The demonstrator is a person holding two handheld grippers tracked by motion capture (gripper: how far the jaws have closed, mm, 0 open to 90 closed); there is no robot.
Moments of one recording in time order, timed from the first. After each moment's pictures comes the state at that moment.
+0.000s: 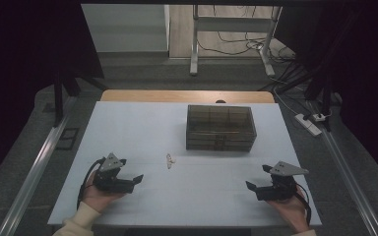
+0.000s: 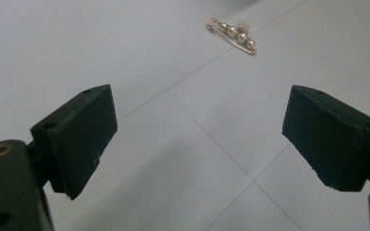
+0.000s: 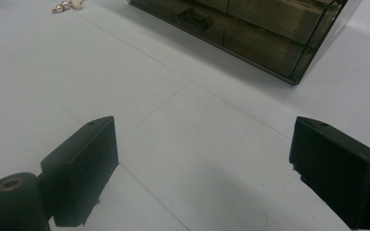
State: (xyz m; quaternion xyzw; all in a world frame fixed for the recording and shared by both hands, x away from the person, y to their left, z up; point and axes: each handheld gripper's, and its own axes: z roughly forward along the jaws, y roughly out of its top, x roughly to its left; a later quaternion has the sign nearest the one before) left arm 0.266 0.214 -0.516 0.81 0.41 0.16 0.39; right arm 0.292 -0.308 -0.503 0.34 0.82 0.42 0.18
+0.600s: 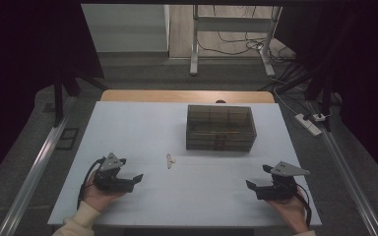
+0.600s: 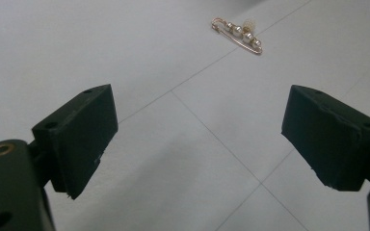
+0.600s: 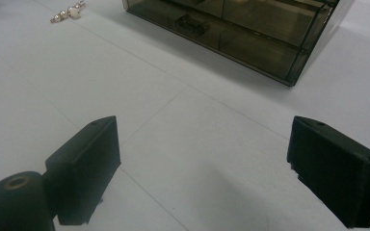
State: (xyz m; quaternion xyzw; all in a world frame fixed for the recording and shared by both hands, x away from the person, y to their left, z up) left arm 0.269 0.215 -0.520 0.81 0.41 0.16 0.39; right arm 0.289 -0.307 -0.502 0.35 0.81 0.42 0.19
